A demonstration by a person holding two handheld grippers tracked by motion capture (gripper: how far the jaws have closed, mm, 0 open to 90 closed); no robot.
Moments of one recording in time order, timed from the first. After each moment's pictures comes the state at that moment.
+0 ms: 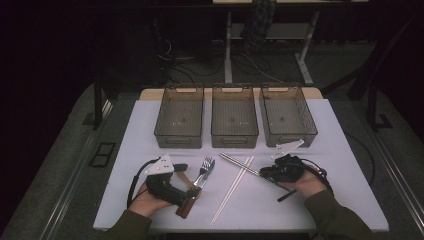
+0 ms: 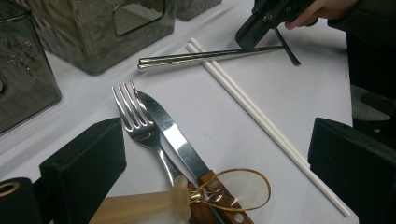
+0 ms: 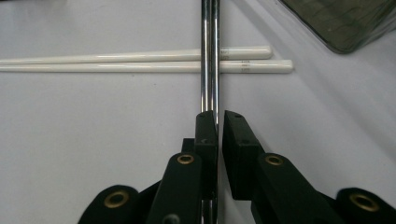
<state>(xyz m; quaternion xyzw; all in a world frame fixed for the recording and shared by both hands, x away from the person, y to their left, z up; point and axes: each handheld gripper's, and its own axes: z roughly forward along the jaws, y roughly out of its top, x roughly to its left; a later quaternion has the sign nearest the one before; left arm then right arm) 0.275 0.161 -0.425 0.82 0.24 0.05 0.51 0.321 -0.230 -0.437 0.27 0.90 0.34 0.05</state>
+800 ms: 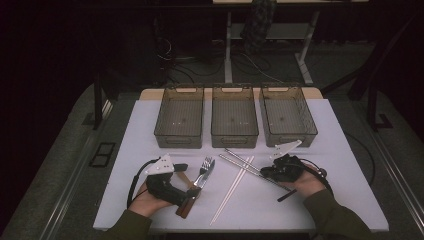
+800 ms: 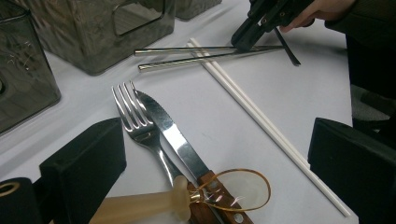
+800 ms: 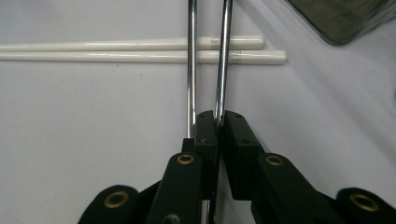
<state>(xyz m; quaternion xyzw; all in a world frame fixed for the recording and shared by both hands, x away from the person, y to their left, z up) 0.275 0.160 -0.425 0.83 0.24 0.05 0.51 0.324 -0.228 -0.442 0.27 0.90 0.32 0.06</state>
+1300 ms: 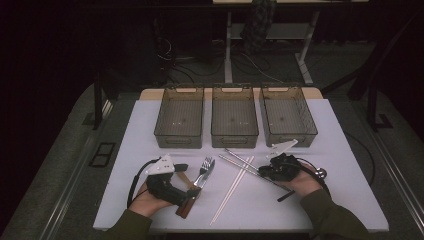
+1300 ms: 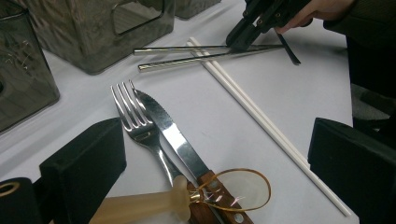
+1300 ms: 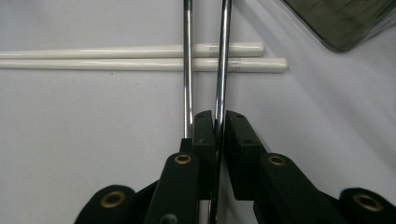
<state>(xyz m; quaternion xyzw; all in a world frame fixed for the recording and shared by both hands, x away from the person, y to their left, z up) 0.276 0.160 -0.425 0.83 0.24 0.05 0.51 0.327 -0.220 -0.442 0.27 0.91 0.32 0.07</state>
